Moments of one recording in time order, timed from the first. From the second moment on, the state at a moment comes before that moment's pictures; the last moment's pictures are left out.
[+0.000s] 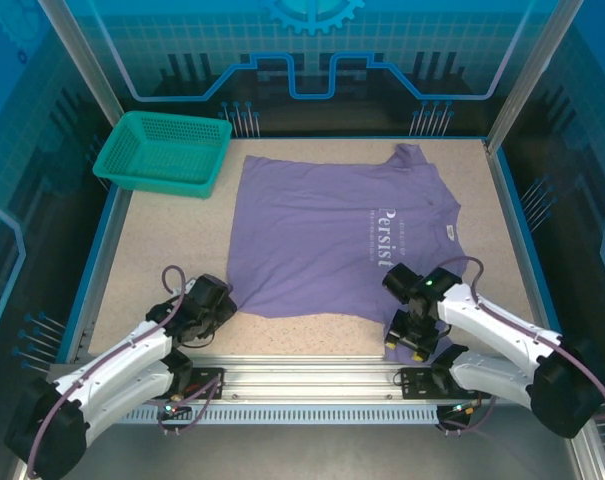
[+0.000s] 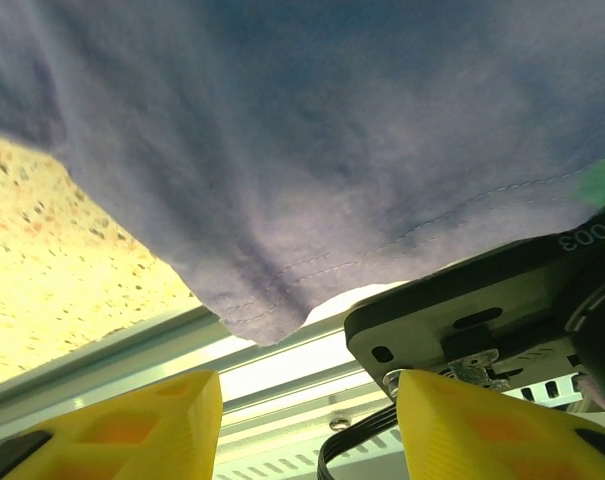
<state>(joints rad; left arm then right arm) -0.49 0.80 0.29 -0.61 -0.16 -1.23 0.66 1.07 0.62 -1.23 -0.21 1.18</state>
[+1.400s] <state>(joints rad) -0.44 0.97 0.34 -0.39 -0.15 -1.08 0.88 1.36 0.65 -1.05 -0.11 1.23</state>
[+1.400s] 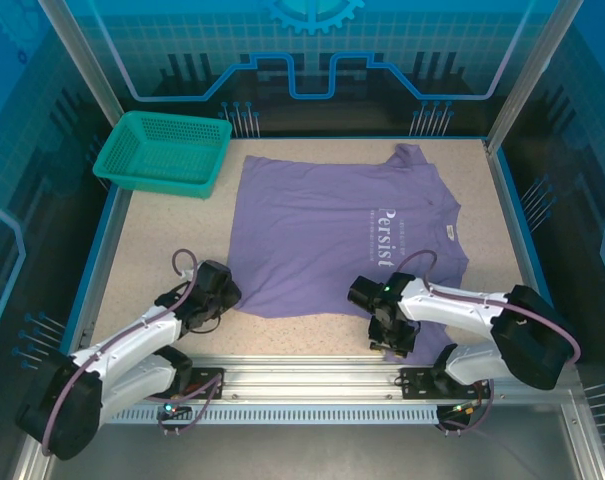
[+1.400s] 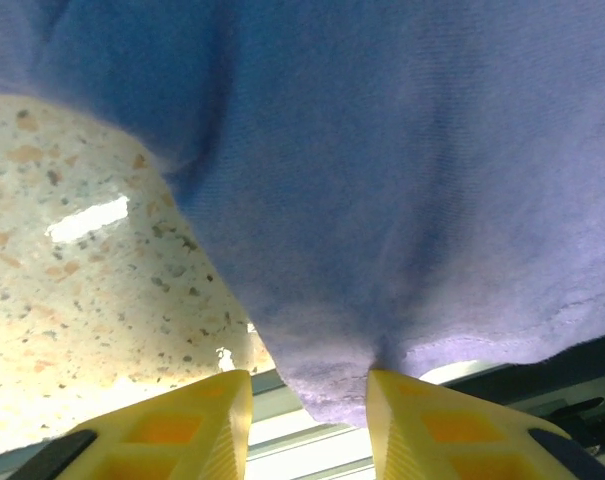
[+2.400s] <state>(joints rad) -0.41 0.95 0.41 -0.55 -0.13 -1.00 0.88 1.34 0.78 -1.09 -0.06 1.13</state>
